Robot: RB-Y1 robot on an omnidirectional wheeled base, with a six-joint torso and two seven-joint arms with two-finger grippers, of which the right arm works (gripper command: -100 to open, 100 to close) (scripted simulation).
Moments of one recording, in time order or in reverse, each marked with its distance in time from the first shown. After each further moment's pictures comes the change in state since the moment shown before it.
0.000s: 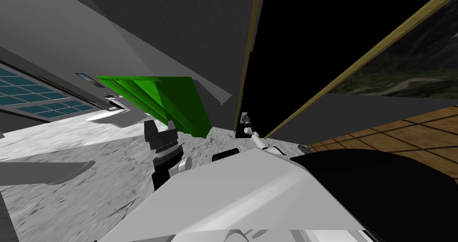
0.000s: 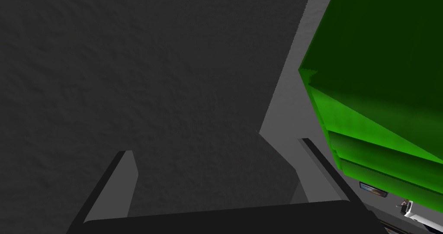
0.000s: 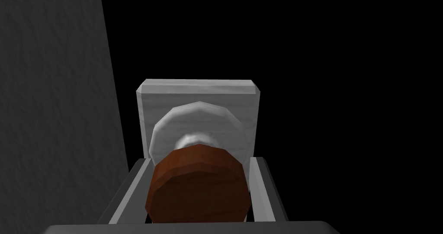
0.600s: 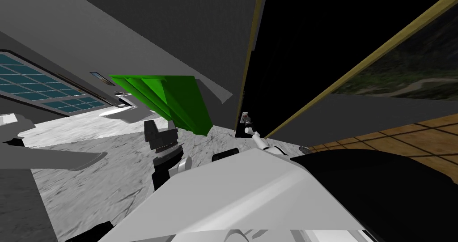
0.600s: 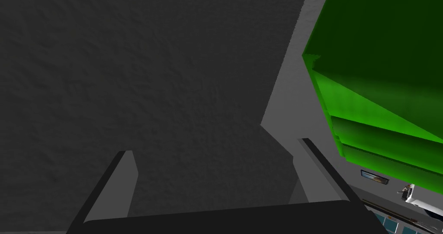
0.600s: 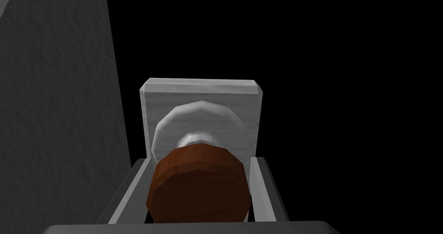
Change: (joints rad) arm 0.010 -0.026 0.015 -0.012 -0.004 -0.002 -0.023
